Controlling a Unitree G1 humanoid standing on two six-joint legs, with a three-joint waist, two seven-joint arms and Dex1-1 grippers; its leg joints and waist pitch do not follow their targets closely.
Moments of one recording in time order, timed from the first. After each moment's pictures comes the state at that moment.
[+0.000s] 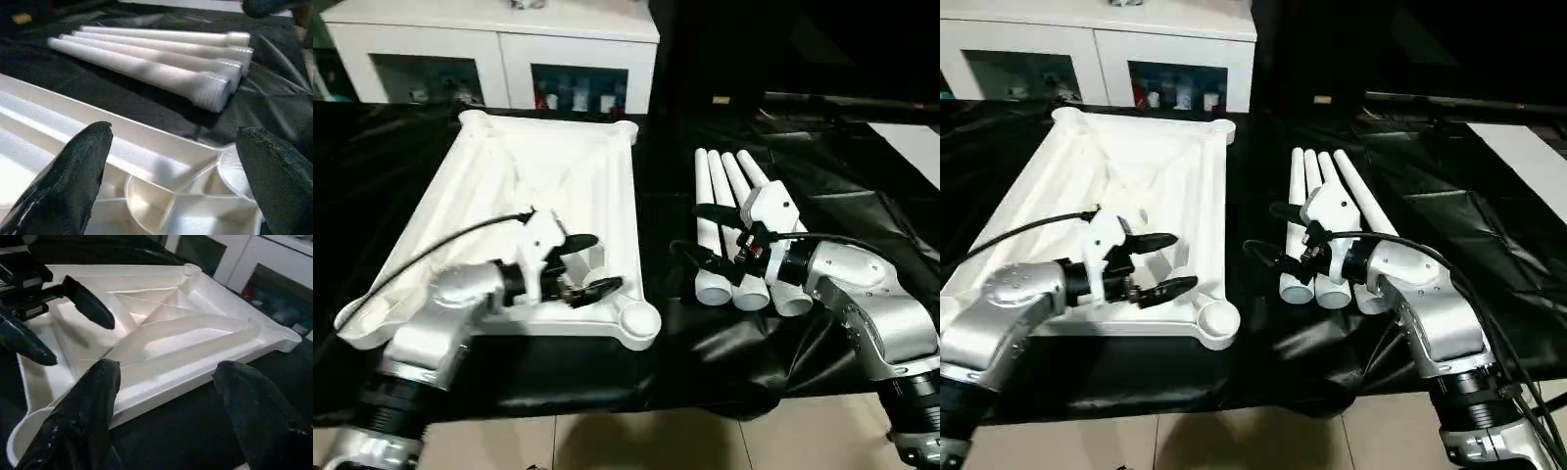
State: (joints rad) left arm -0.35 0.51 -0.16 0.12 -0.26 0.27 -0.99; right arm -0.39 -0.49 0.13 0.01 0.28 0.30 0.86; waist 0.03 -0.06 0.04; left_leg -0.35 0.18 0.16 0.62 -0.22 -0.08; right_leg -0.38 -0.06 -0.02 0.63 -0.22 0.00
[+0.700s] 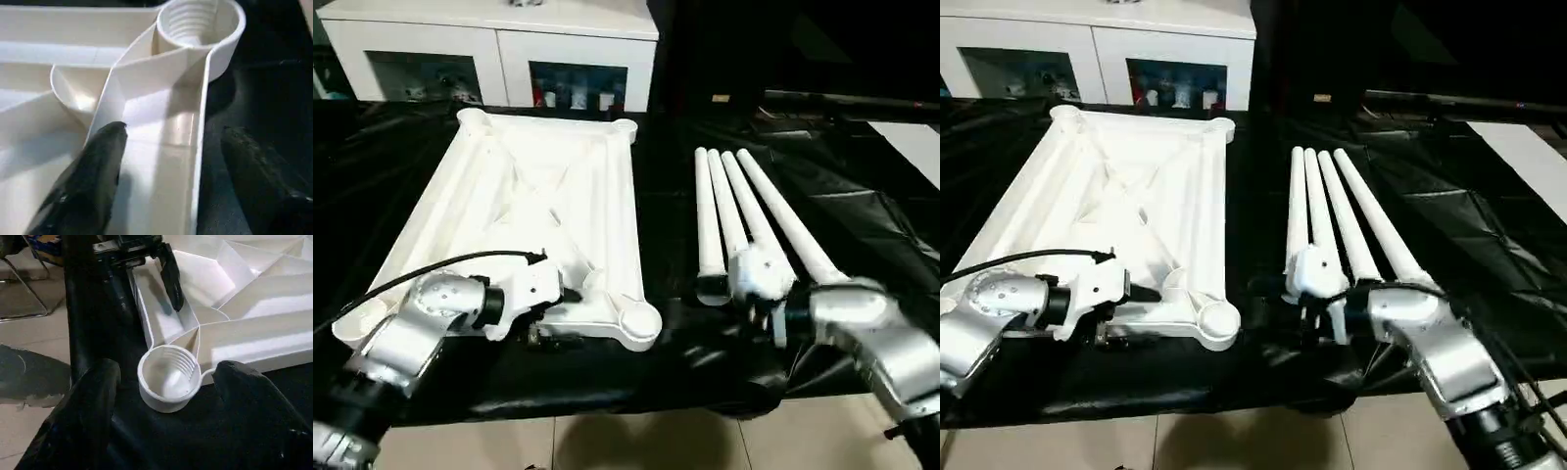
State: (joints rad) left arm -0.37 0.67 -0.32 0.22 -0.07 0.13 -1.16; right arm -0.27 -0.60 0.26 -0.11 0.30 0.34 1.08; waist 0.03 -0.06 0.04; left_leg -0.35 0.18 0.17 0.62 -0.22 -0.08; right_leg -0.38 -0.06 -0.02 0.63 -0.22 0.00
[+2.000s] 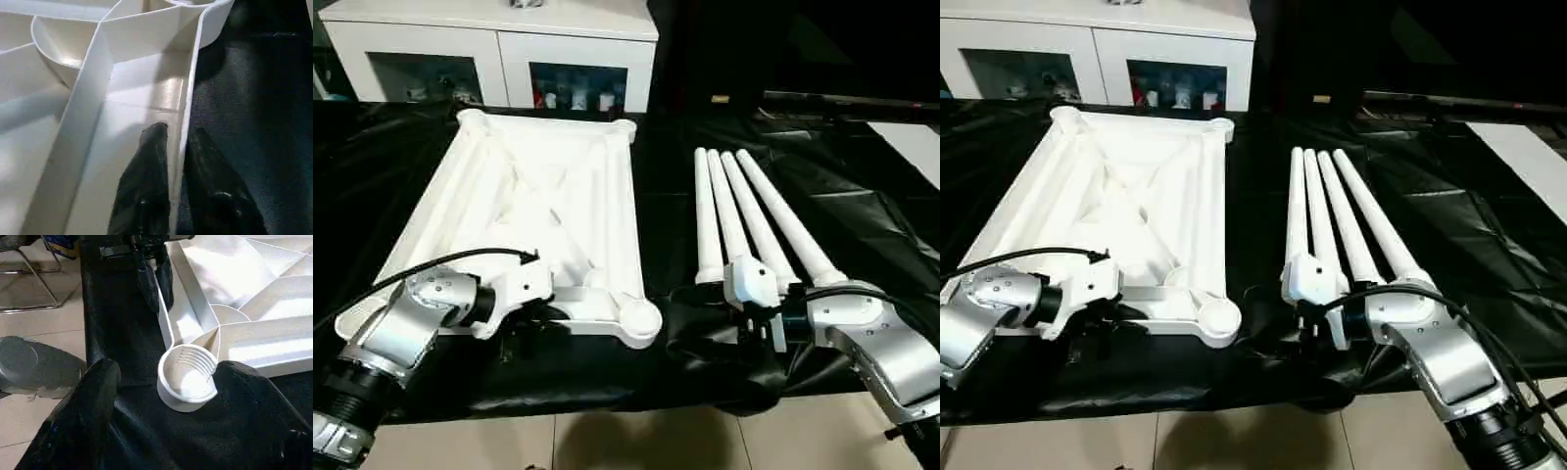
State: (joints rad) left arm -0.40 0.69 -0.33 0.25 -0.03 0.23 -1.21; right arm -0.27 -0.61 0.27 -0.14 0.28 0.35 1.10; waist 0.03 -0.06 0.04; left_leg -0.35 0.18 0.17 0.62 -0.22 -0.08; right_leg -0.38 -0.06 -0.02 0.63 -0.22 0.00
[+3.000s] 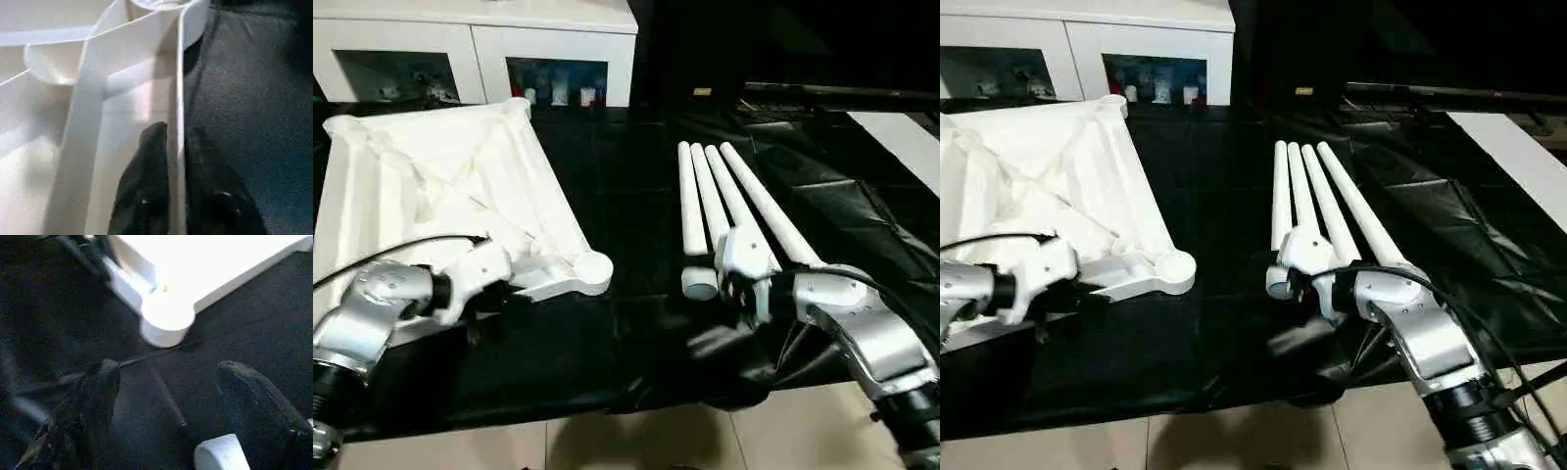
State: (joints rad) left arm -0.38 0.76 -0.18 0.35 -0.07 0.15 -1.11; right arm -0.36 -0.50 0.23 0.01 0.20 0.31 0.93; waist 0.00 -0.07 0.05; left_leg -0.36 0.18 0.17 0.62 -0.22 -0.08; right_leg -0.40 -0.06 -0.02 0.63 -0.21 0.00
